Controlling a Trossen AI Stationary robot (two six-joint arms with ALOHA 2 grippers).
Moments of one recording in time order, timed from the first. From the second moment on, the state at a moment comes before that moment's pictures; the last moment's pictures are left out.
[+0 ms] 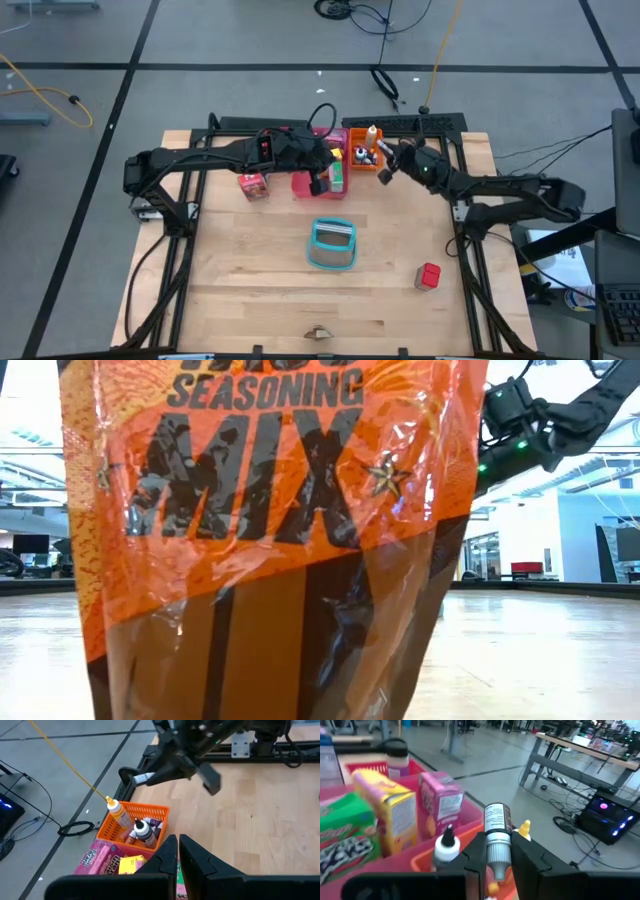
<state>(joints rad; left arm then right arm) 0.20 1.64 1.46 -0.36 -0.16 0.15 -0.52 1.19 0.38 0.58 0.31 -0.14</state>
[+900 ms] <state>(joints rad) 0.20 1.64 1.46 -0.35 -0.16 0.14 -0.66 1.53 0.48 0.74 0.18 -0.07</state>
